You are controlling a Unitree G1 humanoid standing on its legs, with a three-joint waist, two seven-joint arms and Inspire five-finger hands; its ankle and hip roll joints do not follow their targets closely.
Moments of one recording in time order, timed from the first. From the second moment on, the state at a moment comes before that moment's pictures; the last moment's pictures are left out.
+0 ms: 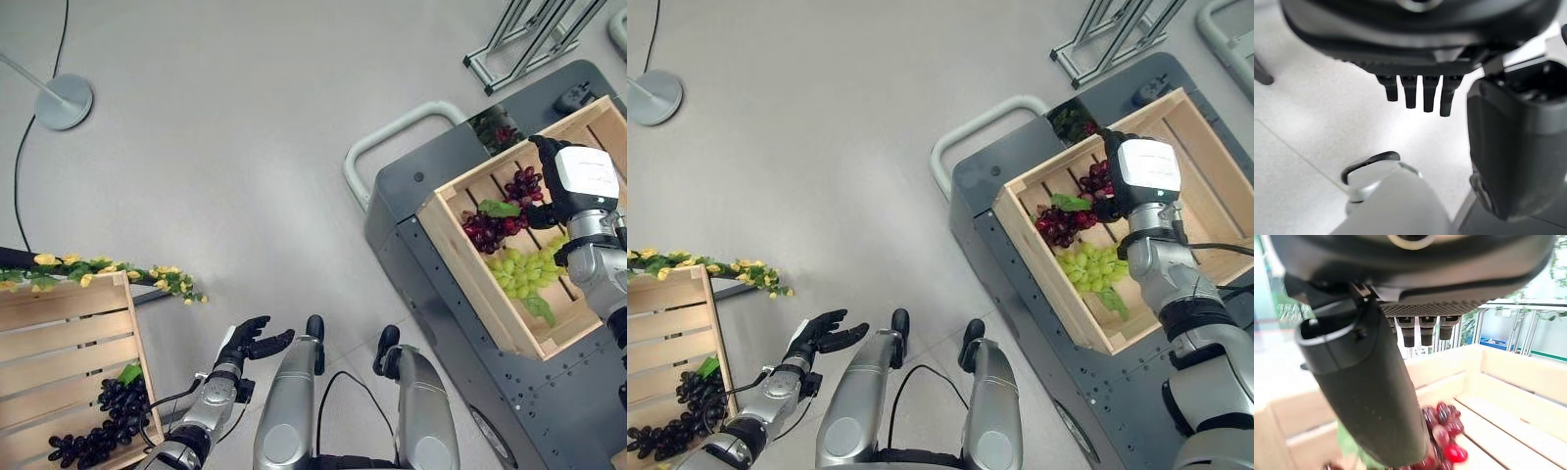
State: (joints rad) left arm -0.20 0.38 -0.38 0.97 -0.29 -0.25 0.15; right arm -0.76 -0.96 0.52 0.83 -0.43 -0.11 -0.43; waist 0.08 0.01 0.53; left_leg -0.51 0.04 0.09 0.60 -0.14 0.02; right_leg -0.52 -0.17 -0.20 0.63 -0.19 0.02
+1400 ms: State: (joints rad) left arm -0.14 0.41 -0.38 0.77 -0.49 -0.28 0.05; right arm -1.09 -1.01 0.80 0.93 -0.54 -0.08 0.06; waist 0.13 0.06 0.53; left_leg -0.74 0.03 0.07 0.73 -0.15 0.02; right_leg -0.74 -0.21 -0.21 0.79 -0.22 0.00
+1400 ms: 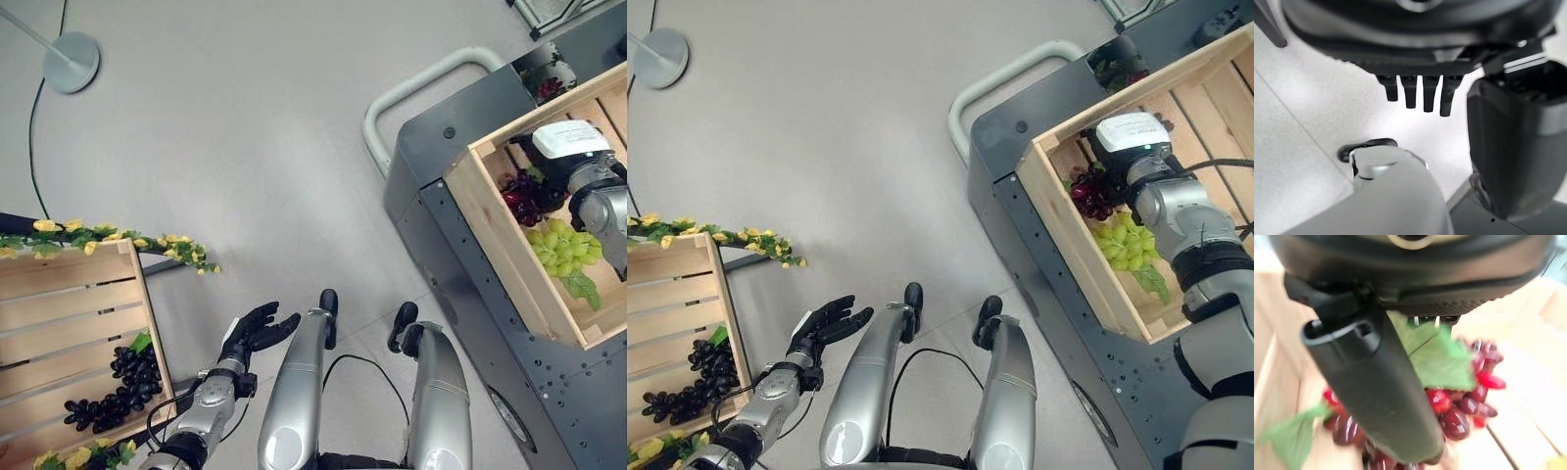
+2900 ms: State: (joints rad) left arm -0.13 0.44 -0.38 0.75 -0.56 -0.34 0.07; right arm -0.93 -0.97 0.64 0.95 -0.39 -0.09 -0.20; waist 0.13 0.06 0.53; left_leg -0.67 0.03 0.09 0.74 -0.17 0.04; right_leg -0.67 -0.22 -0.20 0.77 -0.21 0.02
